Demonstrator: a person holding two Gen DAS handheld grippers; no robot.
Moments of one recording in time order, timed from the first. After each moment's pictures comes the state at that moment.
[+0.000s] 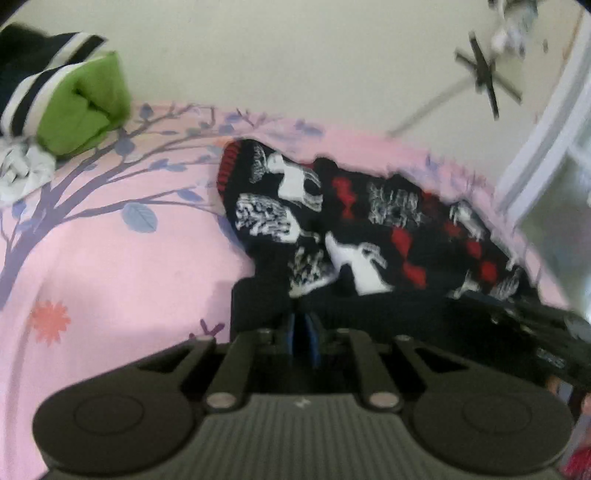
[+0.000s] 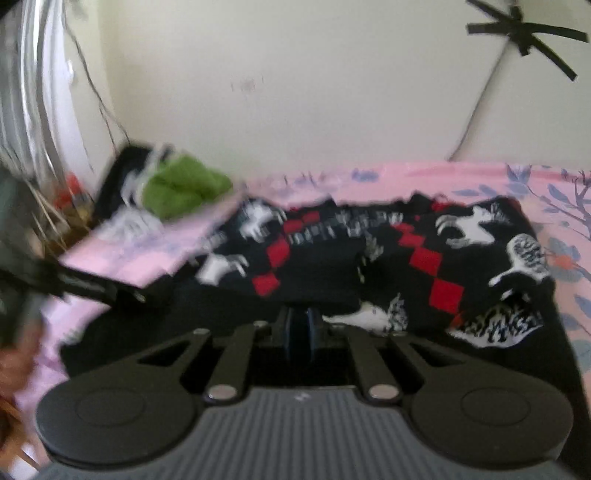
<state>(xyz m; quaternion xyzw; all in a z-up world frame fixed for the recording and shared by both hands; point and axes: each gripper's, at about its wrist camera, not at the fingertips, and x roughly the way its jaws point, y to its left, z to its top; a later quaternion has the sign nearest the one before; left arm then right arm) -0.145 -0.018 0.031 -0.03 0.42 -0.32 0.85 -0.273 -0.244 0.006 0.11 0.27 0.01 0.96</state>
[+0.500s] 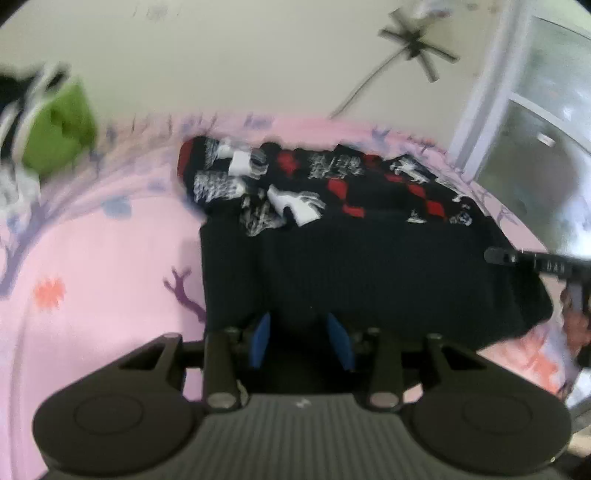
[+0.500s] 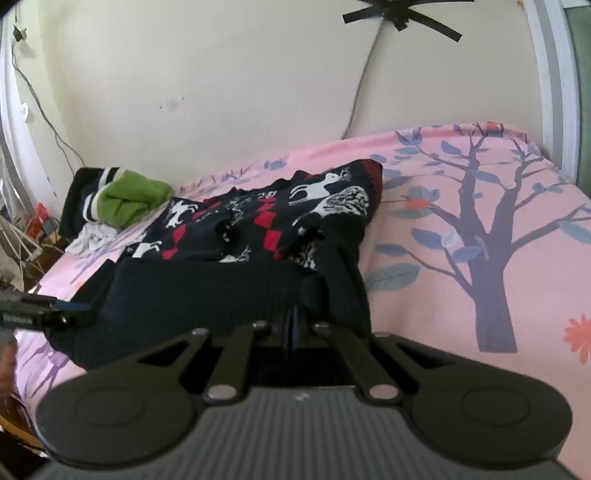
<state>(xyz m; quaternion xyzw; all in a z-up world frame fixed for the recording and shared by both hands) -0.210 -0.007 0.029 0.06 0.37 -0.38 0.84 -0.361 -0.320 0.003 0.15 0.29 -0.06 0.94</state>
